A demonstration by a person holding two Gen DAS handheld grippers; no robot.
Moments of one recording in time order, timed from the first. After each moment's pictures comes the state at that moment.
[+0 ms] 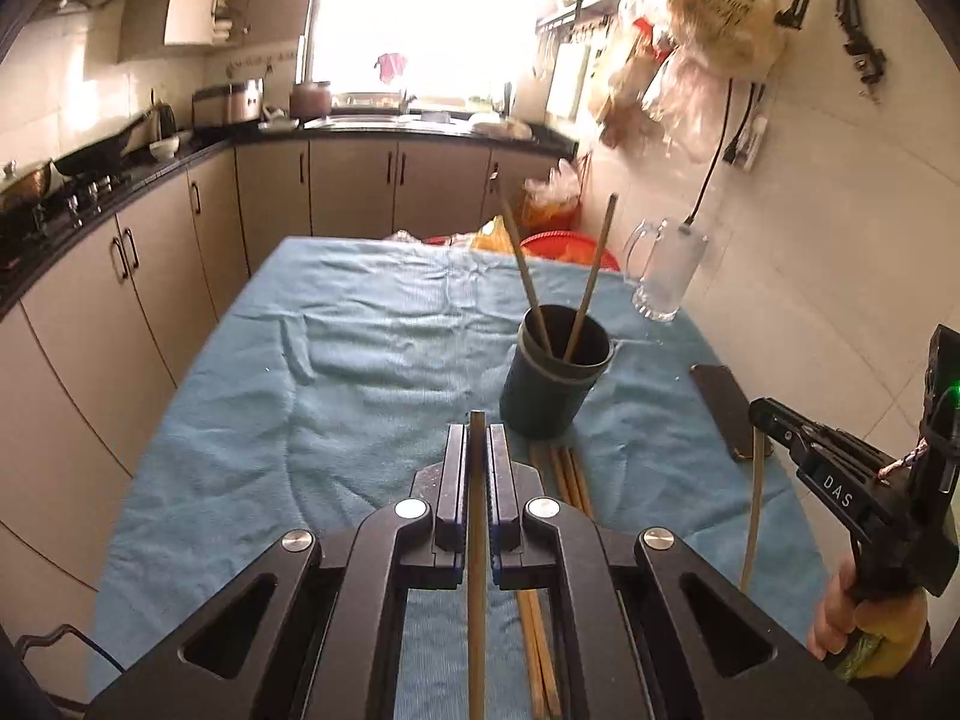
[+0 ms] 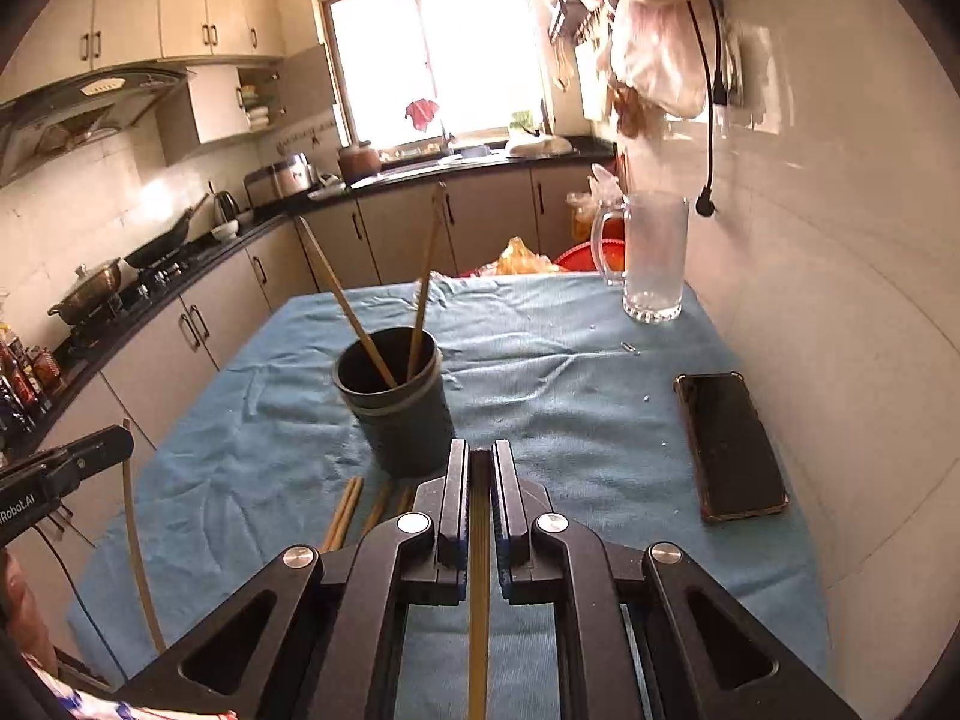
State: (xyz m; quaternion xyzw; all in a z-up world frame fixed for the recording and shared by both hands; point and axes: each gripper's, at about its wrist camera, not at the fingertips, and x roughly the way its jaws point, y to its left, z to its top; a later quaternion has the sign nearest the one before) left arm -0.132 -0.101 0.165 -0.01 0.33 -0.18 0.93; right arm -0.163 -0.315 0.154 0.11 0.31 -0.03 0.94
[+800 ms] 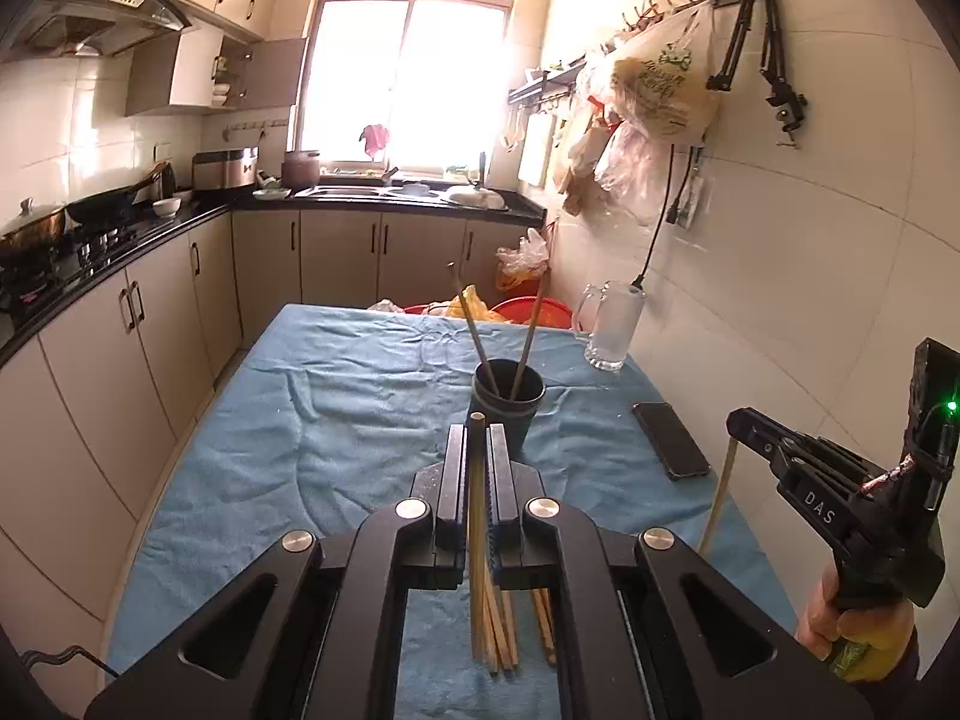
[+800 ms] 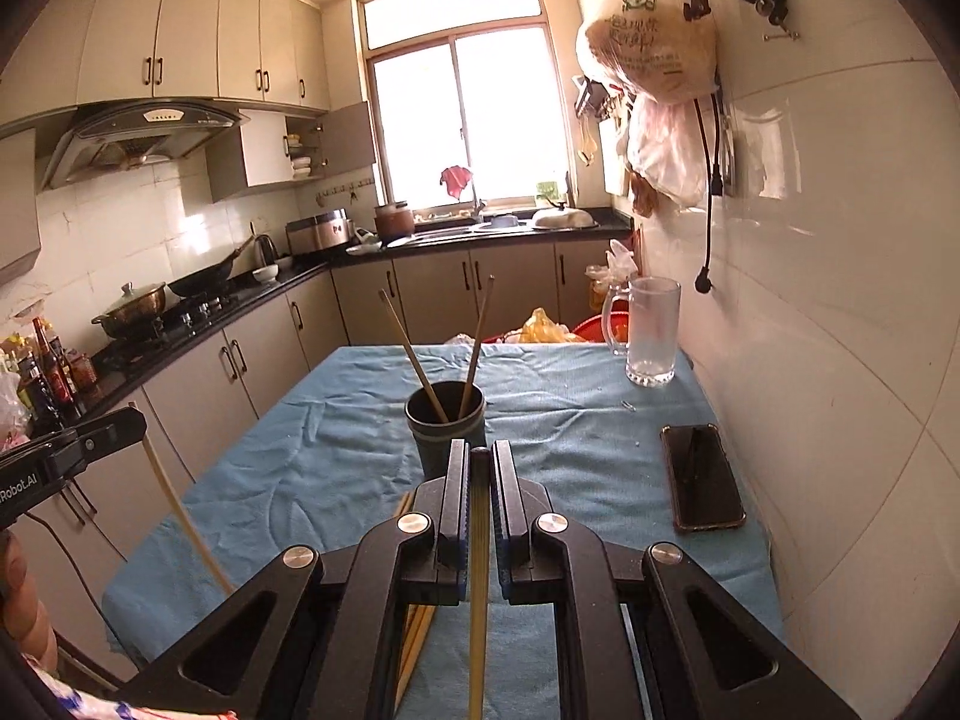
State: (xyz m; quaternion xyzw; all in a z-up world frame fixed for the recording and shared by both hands) left arm -0.218 -0.091 0.212 -0.02 0.26 -0.20 0.94; right arm -0.241 -0.298 0.206 0.09 0.23 -0.01 0.97
